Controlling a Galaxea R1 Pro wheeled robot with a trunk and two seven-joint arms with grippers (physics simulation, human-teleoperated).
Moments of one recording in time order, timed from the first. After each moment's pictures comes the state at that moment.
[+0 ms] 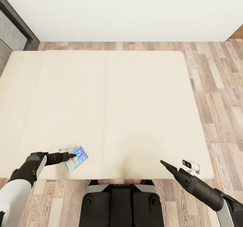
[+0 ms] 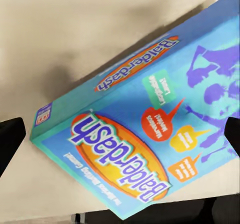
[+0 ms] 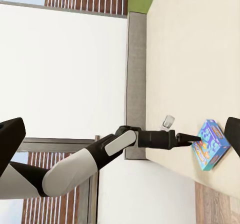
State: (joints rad) left arm -0.77 0.25 0.23 -0.63 -0.07 0.62 -0.54; right arm -0.12 -0.02 -0.39 -1.60 -0.50 0.80 1.36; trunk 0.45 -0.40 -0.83
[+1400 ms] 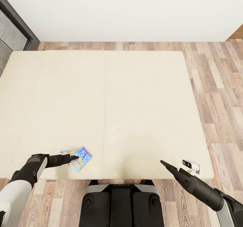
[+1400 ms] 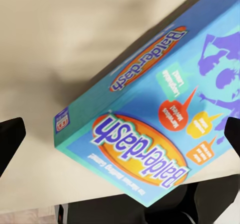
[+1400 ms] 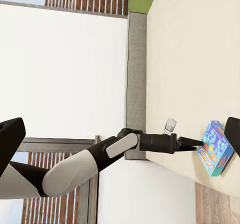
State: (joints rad) left arm -0.77 0.25 0.23 -0.59 -0.07 0.62 -0.61; right arm -0.12 -0.02 -0.39 -1.60 -0.50 0.80 1.36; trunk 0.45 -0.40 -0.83
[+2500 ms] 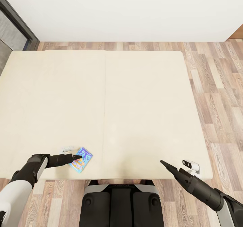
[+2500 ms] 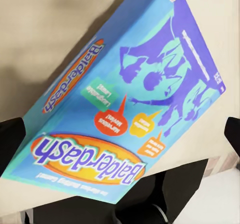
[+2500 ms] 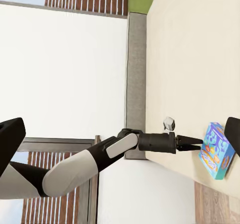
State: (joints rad) left arm -0.77 0.25 0.23 -0.59 -0.07 0.63 -0.77; right arm -0.12 -0.02 -0.39 -1.60 -0.50 0.80 1.36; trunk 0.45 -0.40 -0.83
